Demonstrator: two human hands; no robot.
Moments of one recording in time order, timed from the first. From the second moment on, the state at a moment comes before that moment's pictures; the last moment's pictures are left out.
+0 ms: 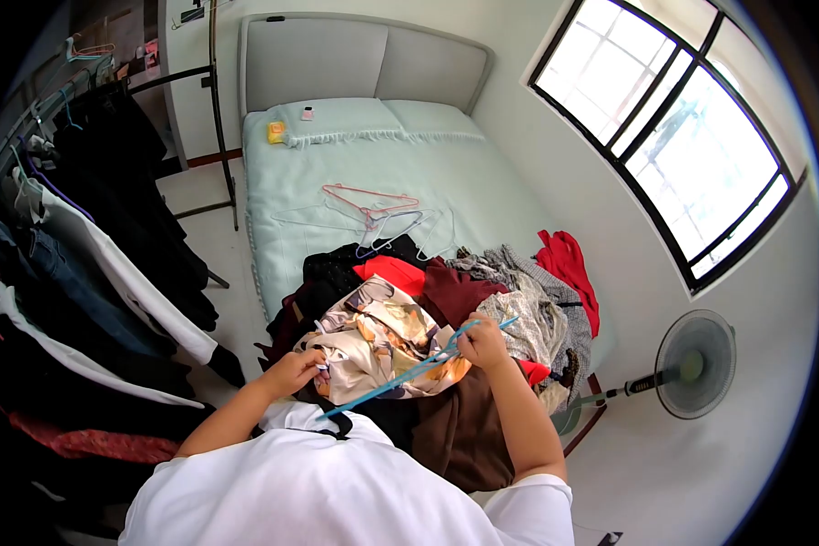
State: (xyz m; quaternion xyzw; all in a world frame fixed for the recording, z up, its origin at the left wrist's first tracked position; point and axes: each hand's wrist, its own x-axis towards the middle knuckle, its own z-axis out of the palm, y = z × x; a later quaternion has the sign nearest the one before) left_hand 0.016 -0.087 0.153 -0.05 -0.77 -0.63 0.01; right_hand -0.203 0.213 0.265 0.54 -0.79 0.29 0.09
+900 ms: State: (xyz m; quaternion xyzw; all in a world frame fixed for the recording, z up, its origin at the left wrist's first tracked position) left_hand 0.030 -0.095 0.127 0.02 -0.70 -0.70 0.15; right_hand -0.187 0.202 0.247 0.46 -0.78 0.37 0.22
